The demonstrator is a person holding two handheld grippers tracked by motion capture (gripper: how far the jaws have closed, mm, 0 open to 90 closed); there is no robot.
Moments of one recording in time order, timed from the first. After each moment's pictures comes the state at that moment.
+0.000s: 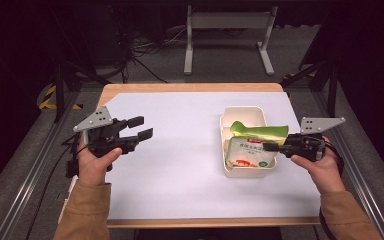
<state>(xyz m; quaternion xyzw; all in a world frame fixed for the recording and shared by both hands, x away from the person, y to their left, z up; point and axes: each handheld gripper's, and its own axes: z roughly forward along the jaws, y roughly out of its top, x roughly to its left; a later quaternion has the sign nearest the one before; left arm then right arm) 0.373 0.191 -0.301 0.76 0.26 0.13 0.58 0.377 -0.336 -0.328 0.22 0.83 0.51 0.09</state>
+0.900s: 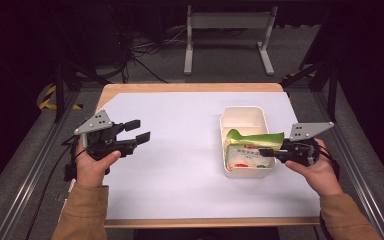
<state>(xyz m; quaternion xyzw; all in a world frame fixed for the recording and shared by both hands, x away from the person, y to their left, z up) 0.370 0.198 -0.313 0.76 0.29 0.13 0.56 0.372 -0.322 -0.335 0.21 0.86 0.45 0.12</state>
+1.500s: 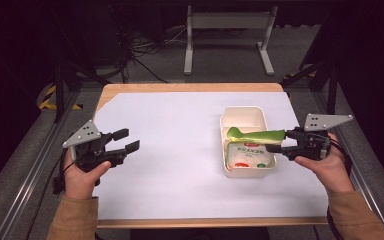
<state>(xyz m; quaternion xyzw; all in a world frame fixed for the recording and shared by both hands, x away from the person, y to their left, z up) 0.347 0.220 -0.326 0.76 0.32 0.15 0.55 0.370 -0.338 -0.309 0.23 0.82 0.50 0.12</state>
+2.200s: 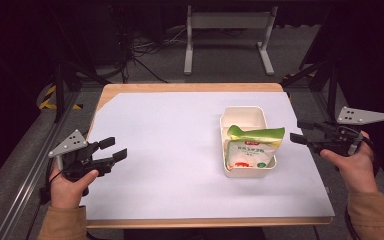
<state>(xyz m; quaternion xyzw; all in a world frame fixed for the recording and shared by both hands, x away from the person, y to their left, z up) 0.336 0.248 -0.343 0.75 0.36 0.15 0.54 0.361 -0.390 -0.288 0.29 0.78 0.52 0.17</state>
